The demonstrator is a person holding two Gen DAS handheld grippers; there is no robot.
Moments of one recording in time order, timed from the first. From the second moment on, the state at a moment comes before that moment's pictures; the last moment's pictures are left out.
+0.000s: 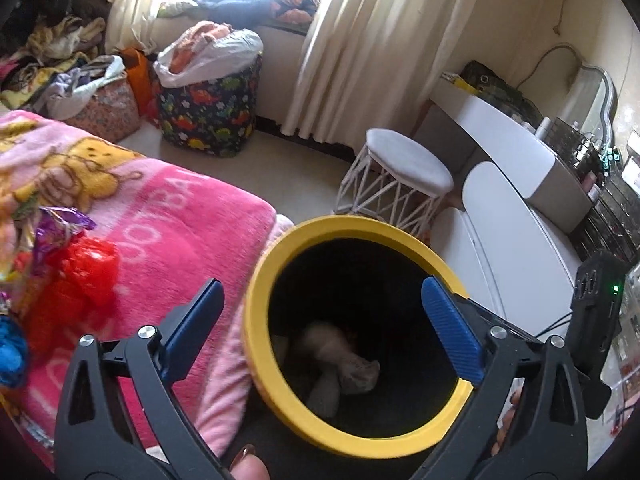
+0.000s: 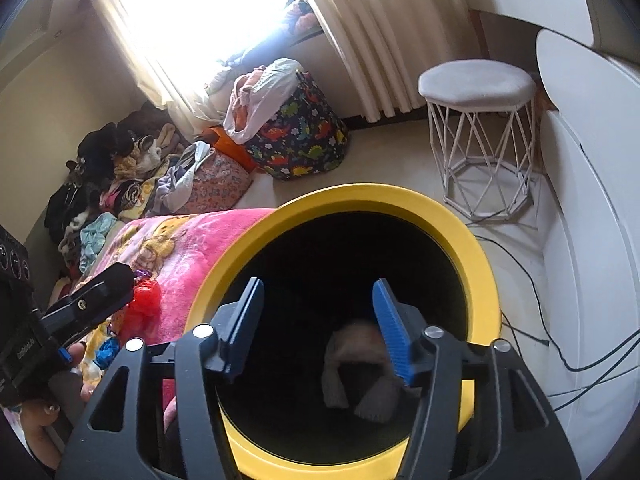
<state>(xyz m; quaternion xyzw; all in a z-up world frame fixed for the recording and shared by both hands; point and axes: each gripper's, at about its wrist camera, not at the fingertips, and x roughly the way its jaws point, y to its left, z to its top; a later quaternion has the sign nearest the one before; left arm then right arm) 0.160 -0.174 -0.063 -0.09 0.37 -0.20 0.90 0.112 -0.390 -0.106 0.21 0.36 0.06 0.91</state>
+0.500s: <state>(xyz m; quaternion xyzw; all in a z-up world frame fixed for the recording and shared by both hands) 0.151 -0.127 -0.041 -0.10 0.34 -0.15 0.92 0.122 -0.348 -0.087 0.17 0.35 0.11 0.92</state>
